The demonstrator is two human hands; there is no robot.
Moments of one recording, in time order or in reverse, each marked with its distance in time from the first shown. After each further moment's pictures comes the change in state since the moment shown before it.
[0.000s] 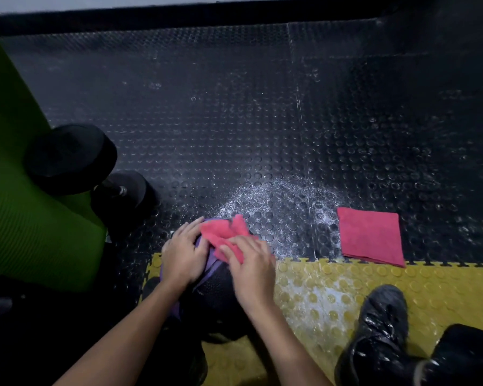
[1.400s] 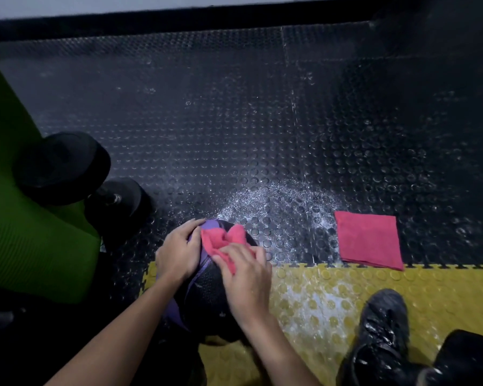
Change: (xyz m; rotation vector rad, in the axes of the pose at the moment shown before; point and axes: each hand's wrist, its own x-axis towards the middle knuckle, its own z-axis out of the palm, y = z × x) left_hand 0.019 0.014 -0.010 -0.063 0.008 -0.187; right_hand 0.001 -0.005 0.004 -0.087 0.065 -0.086
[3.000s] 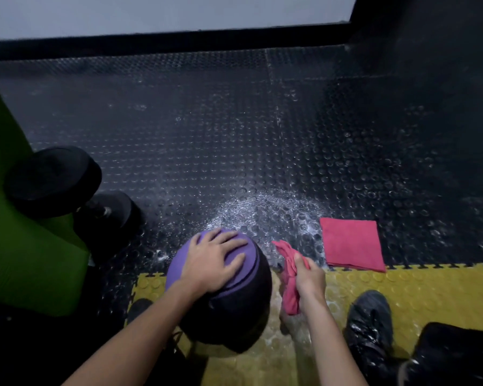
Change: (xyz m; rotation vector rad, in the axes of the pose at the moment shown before) left_hand -0.023 0.034 0.028 0.481 -0.257 0.579; right_hand 0.014 0.128 -0.034 0.507 0.038 1.029
